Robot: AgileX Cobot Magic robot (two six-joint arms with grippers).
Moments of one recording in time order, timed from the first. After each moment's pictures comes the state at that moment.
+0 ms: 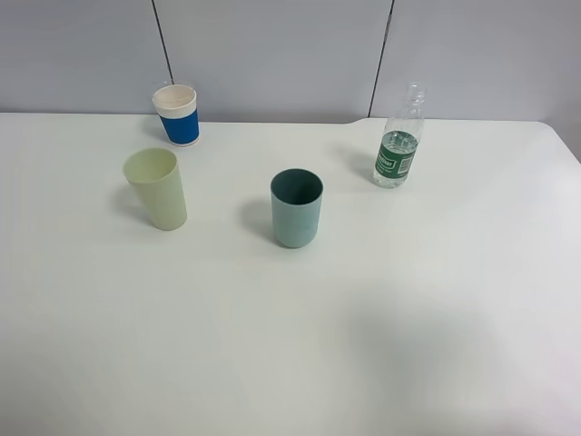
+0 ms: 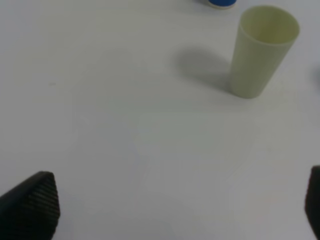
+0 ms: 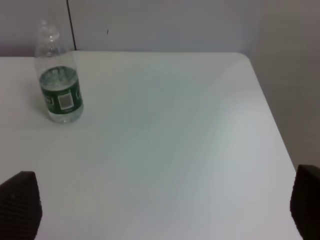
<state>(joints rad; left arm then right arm) -0.01 -0.01 -0.51 -0.01 1.05 -0.04 -0.03 0.17 -0.64 -0.05 0.93 -0.07</state>
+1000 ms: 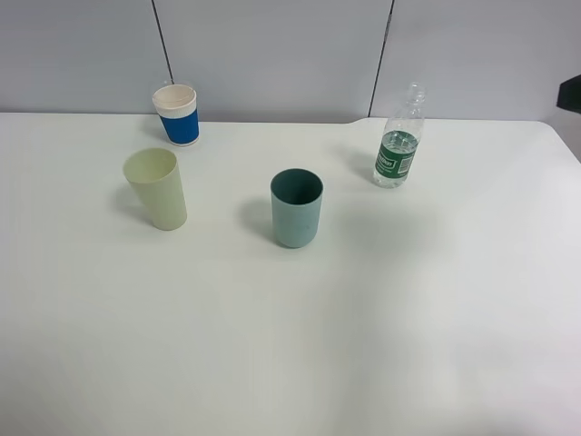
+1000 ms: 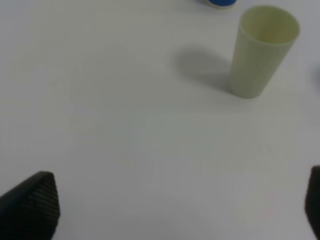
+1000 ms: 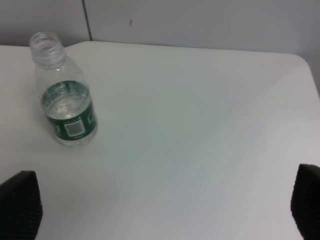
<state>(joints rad) -0.01 -0.01 -0.51 -0.01 1.05 -0.04 0.03 0.85 -0.69 -0.01 0.44 -0.12</state>
